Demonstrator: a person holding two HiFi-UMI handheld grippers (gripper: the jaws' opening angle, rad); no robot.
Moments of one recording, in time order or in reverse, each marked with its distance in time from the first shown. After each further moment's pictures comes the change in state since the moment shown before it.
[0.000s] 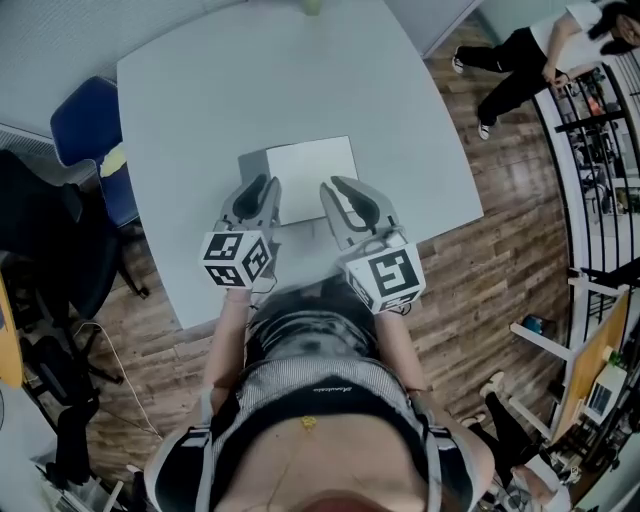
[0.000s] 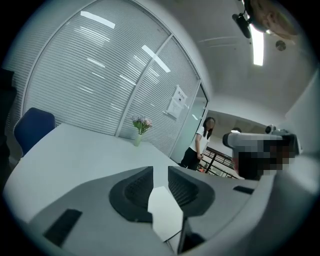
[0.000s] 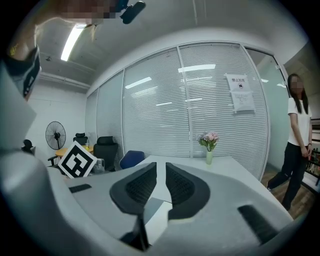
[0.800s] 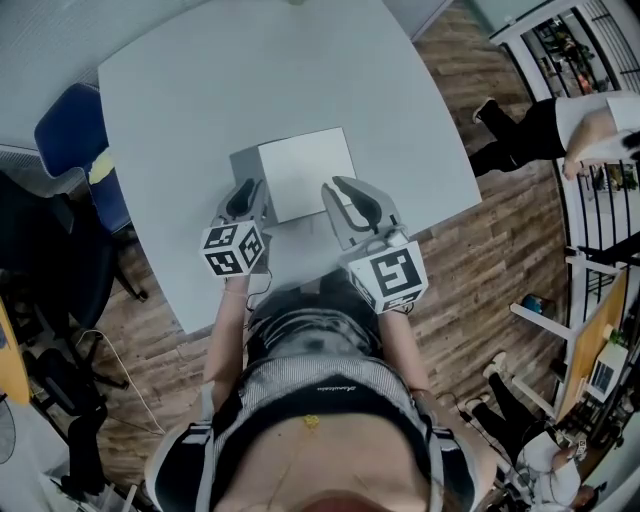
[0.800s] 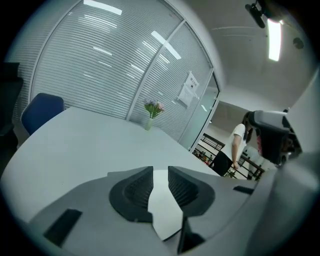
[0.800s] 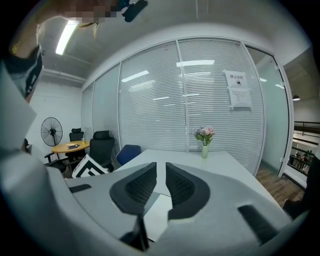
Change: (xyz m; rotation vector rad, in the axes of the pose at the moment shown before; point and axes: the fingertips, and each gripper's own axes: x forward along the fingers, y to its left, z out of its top) left arm 0.017 0.054 -0.068 -0.064 0.153 0.078; right arm 0.002 -0.004 -0.019 0.002 0.070 -0.045
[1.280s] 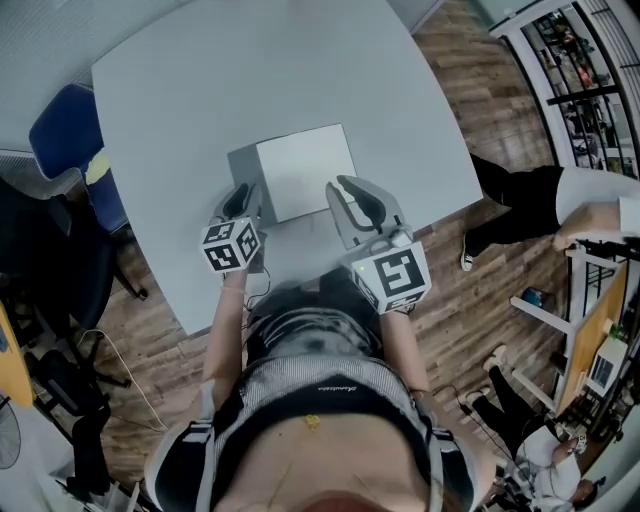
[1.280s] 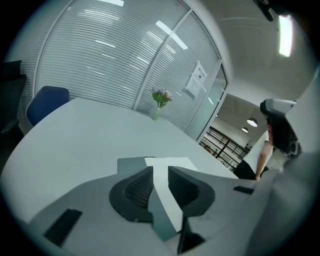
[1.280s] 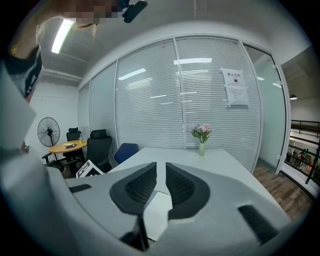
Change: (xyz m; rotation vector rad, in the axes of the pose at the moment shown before) left arm 0.010 0.030 -0.035 -0.024 0.102 0.060; right arm 0.000 -0.008 -0.005 0.012 0.023 -0.025
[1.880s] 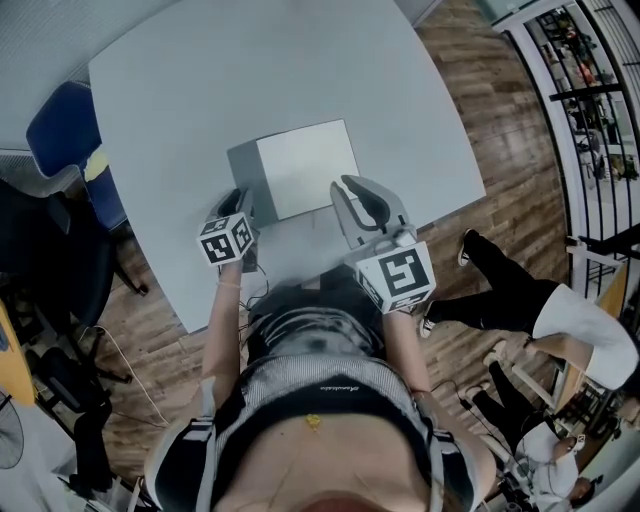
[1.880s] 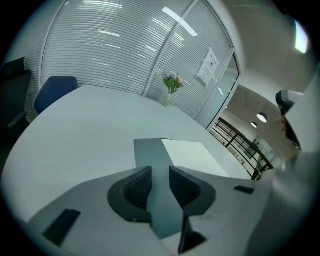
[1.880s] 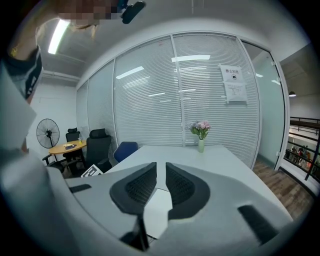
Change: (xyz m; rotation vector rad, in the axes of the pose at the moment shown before) left arm 0.014 0.039 -0.040 -0.037 0.148 0.086; right arm 0.002 -0.011 -0.009 0.025 0.028 -0.003
